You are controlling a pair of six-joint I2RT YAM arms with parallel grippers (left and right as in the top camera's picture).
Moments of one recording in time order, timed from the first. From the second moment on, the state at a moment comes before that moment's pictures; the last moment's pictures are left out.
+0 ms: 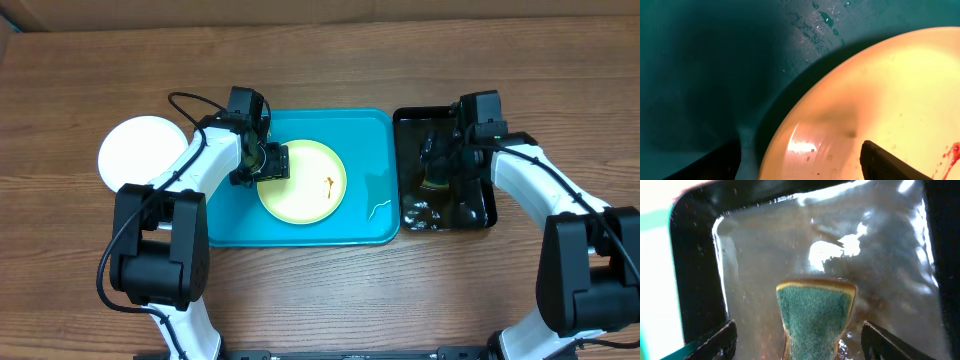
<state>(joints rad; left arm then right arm) -0.17 1.96 1.28 -0.70 0.13 -0.26 0.11 1.79 1.09 -0.41 -0.11 0.33</state>
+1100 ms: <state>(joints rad) -0.17 1.96 1.28 -0.69 0.13 -0.26 0.11 1.87 1.14 -0.51 -0.12 0.26</state>
